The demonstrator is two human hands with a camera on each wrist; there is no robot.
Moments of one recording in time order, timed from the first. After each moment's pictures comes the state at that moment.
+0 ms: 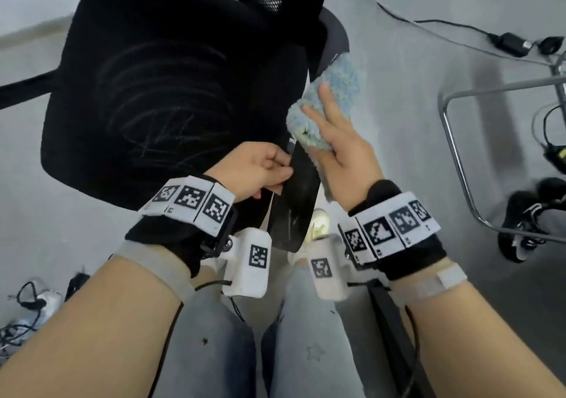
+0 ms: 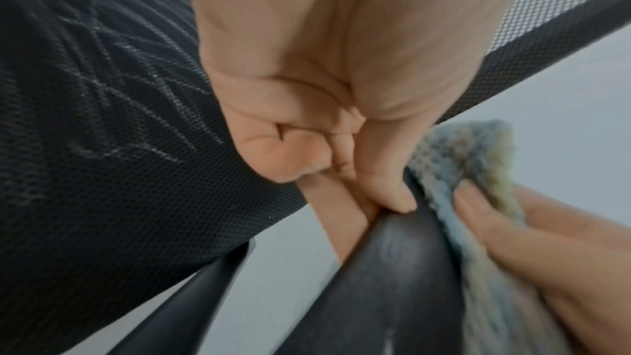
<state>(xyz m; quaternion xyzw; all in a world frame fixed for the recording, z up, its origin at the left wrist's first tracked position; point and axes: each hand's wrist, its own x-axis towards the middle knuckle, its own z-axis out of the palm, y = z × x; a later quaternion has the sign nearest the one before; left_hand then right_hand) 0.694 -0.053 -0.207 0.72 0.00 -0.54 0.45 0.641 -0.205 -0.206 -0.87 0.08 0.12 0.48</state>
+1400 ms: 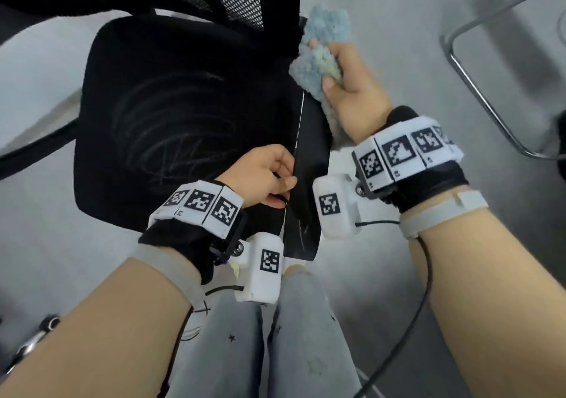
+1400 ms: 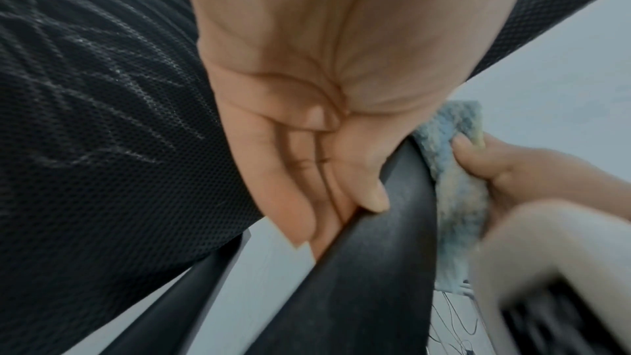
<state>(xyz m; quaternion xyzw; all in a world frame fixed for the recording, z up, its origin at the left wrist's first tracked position) 0.693 -0.045 -0.198 0.71 -0.06 -0.60 0.36 0.661 -0.210 -0.211 -0.79 0.25 0.05 0.55</state>
